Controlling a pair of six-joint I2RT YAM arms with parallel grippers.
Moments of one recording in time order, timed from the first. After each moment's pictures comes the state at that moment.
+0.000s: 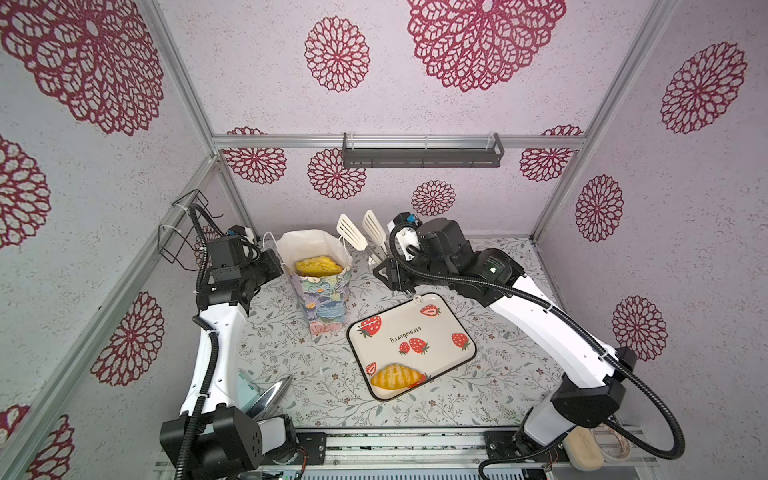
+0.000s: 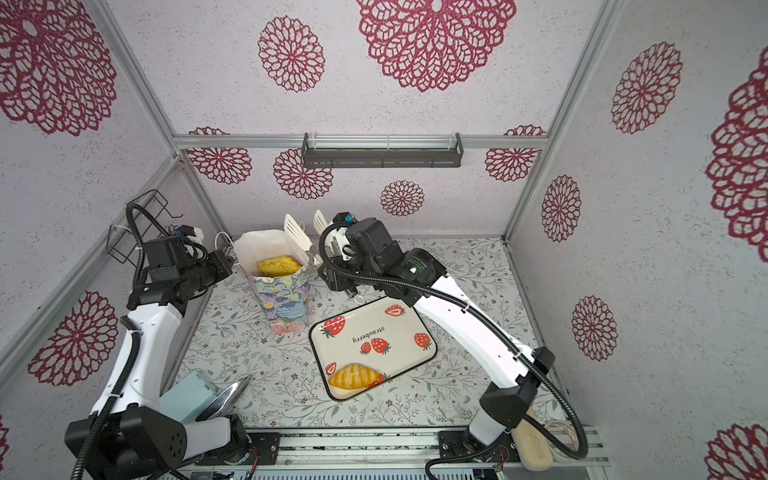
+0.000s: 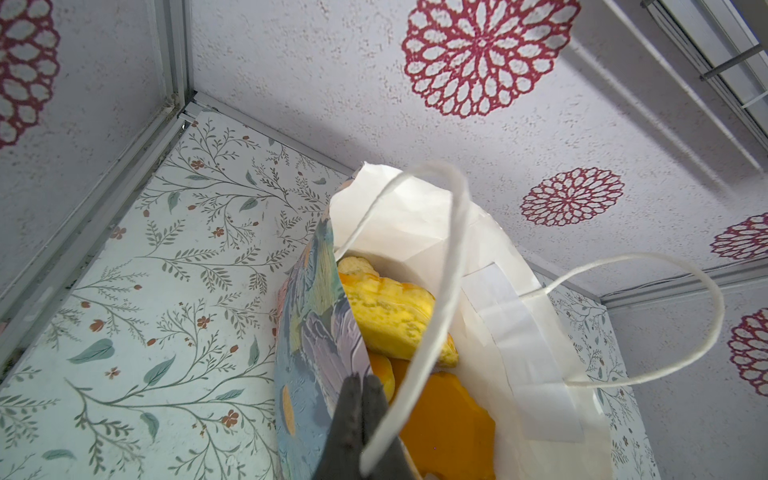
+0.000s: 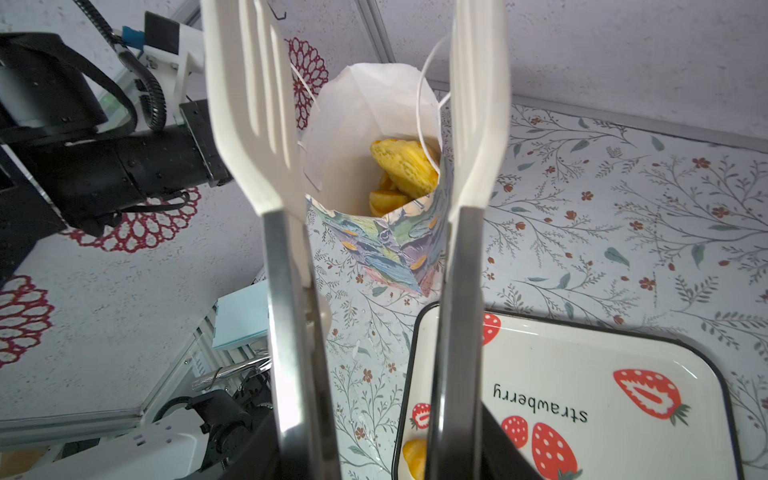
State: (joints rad) left arm 0.21 1.28 1.26 -0.56 0.30 -0.35; right arm 0.89 1.59 1.93 -0.90 -0.07 0.44
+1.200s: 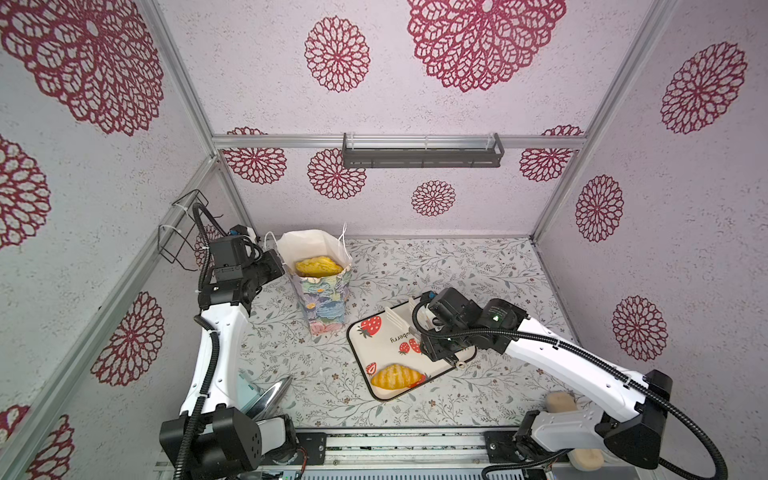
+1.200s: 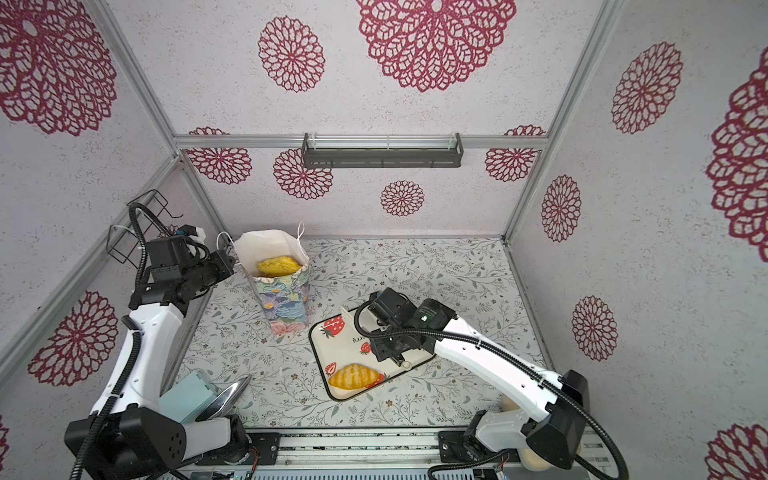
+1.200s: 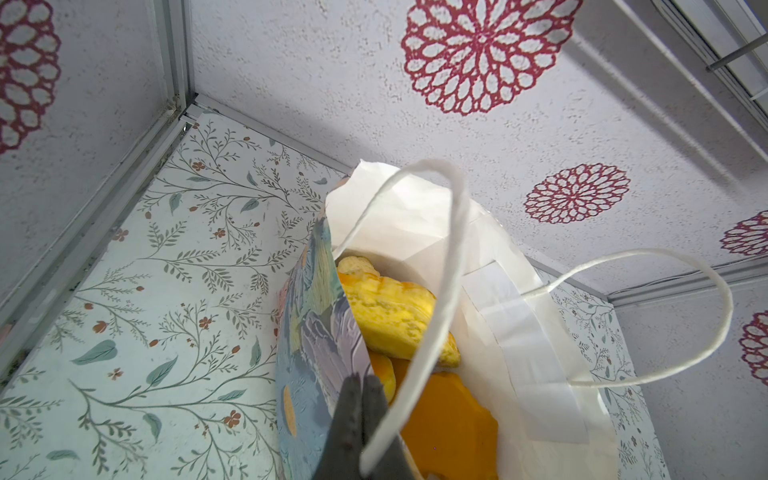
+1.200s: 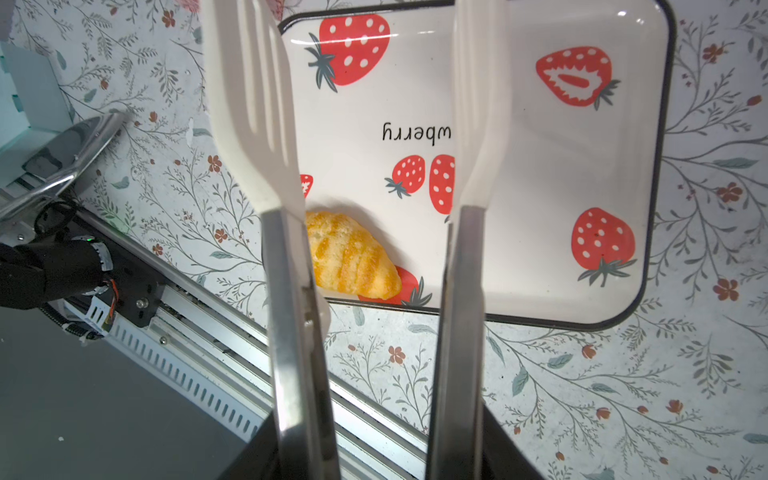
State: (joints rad) left arm 0.20 1.28 1.26 -0.56 0.28 -0.34; right arm 0.95 1.32 1.29 -1.09 -0.01 0.46
